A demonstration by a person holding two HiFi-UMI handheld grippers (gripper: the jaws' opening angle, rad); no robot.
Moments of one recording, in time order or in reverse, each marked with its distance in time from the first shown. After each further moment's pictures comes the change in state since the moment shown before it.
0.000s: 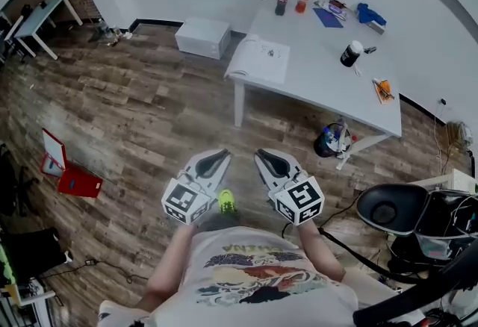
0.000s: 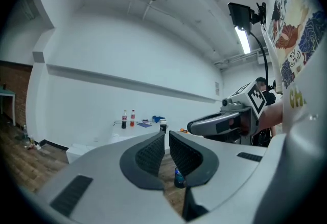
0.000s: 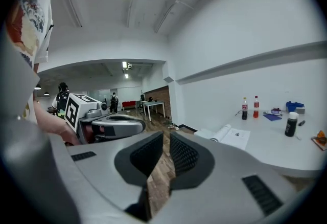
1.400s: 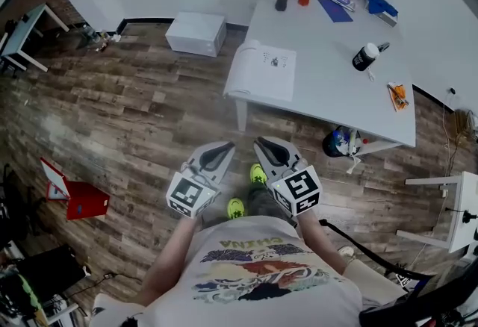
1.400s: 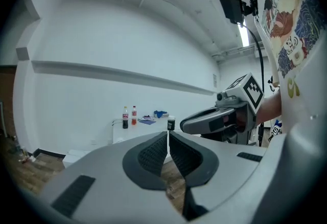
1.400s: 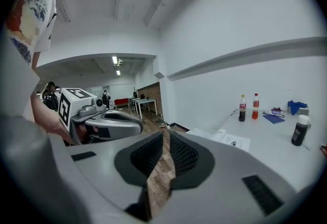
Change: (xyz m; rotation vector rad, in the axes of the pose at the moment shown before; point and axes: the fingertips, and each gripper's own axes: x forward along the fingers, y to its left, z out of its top) left arm 0.141 0.157 0.001 0.057 0.070 -0.073; right arm 0.161 -0.146 0.026 0.014 0.037 -0.071
